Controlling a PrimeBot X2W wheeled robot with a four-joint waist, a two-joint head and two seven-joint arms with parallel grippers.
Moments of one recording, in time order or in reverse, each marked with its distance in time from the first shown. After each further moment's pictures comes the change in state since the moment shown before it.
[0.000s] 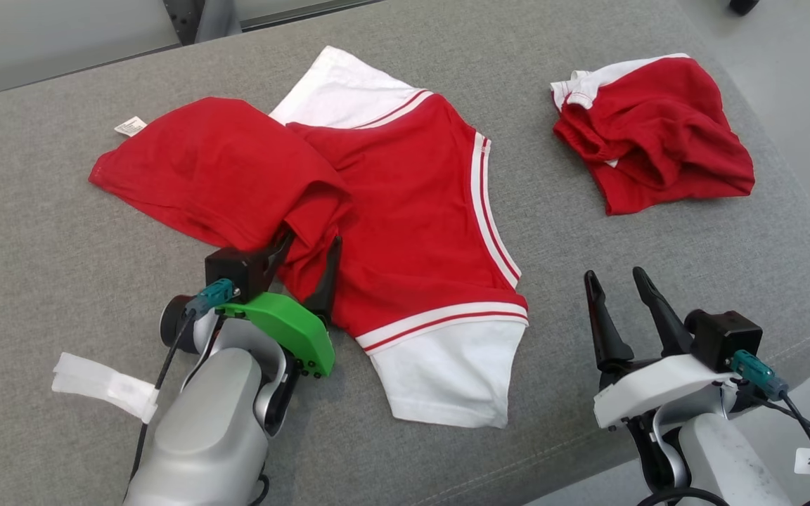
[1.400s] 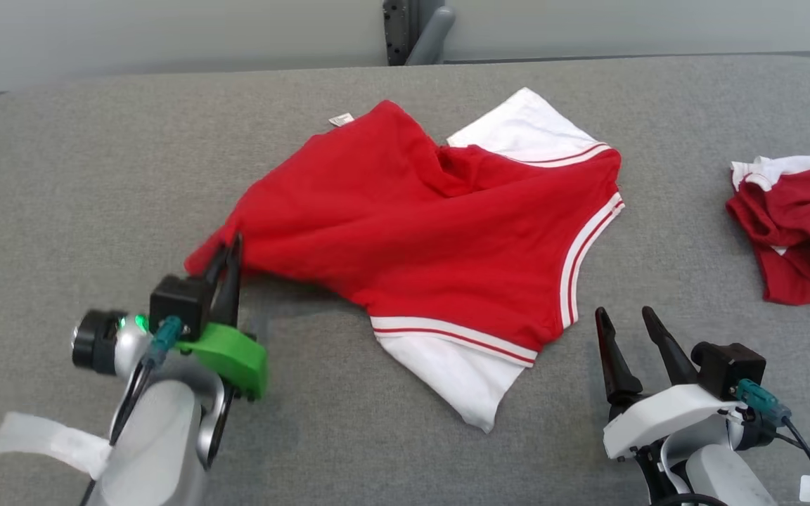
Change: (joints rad) left arm 0.144 0.091 0.225 -0.312 0.373 0.080 0.000; right arm 0.051 0.001 -0.028 0.049 0.019 0.000 0.000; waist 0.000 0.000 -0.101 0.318
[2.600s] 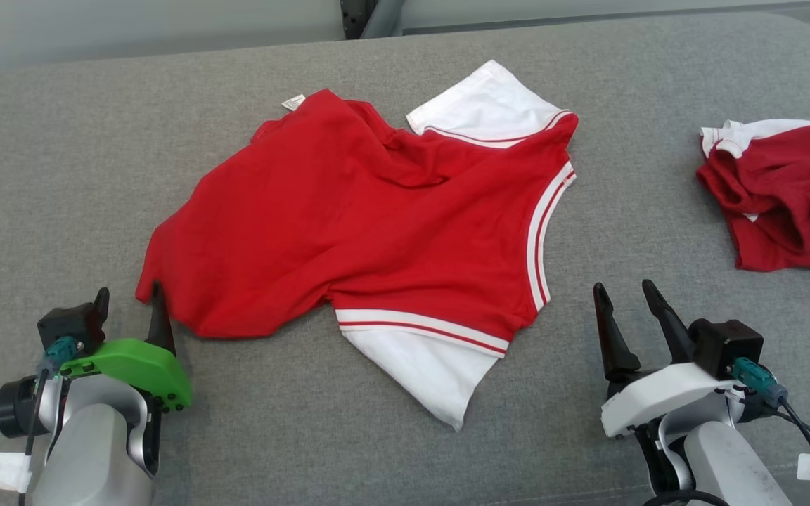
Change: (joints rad) left arm -0.007 0.011 0.240 0.323 -0.126 0.002 0.001; right arm -0.037 -0.001 -0.006 -0.016 -0.064 0.000 0.000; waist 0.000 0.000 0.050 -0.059
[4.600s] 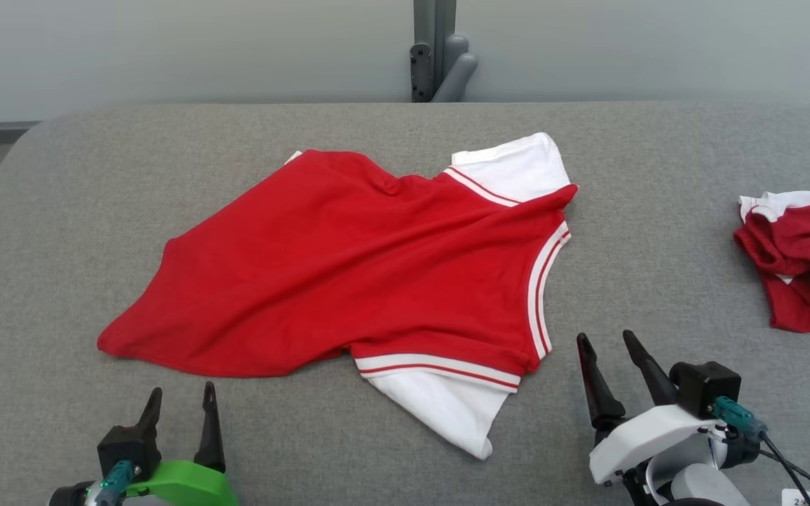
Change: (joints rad) left arm 0.376 -0.101 0.066 -0.321 0.137 -0.025 0.000; right arm 0.067 0.000 0.048 0.039 0.053 0.000 0.000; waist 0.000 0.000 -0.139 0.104
